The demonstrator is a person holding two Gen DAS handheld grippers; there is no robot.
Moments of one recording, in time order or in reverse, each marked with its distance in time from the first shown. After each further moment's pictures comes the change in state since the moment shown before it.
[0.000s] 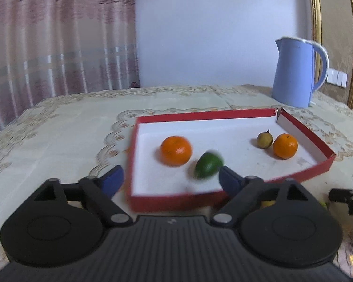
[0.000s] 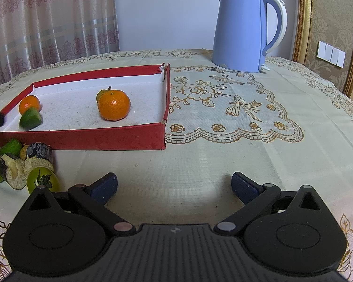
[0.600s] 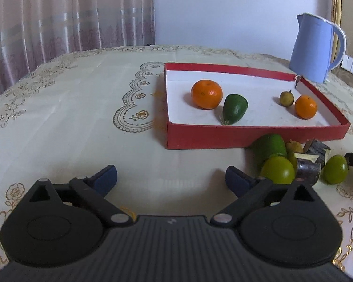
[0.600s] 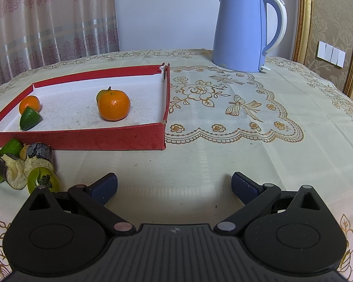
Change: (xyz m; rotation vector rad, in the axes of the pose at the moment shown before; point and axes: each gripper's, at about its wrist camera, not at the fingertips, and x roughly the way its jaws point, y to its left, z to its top) left arm 0.003 0.028 -0.034 -0.055 0.191 0.040; right arm 0.000 0.000 0.000 0.002 0.000 0.001
